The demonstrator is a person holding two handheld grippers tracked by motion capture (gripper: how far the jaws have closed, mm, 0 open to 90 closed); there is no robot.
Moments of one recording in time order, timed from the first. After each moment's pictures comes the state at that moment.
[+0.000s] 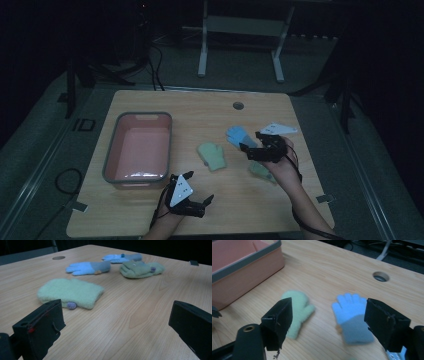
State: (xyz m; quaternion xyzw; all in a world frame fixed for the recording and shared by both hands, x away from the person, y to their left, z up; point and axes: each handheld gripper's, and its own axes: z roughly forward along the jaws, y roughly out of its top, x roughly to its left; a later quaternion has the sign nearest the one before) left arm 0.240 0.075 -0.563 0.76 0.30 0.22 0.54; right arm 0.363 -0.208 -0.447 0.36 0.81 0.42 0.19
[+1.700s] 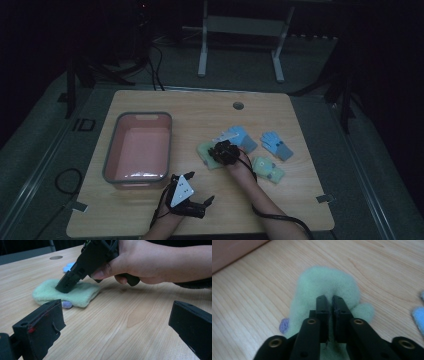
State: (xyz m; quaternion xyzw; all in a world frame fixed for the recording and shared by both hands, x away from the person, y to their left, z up) left arm 0.239 0.074 -0.563 0.76 0.29 0.22 0.54; right arm 0.405 -0.102 -0.550 0.34 0.86 0.35 0.14
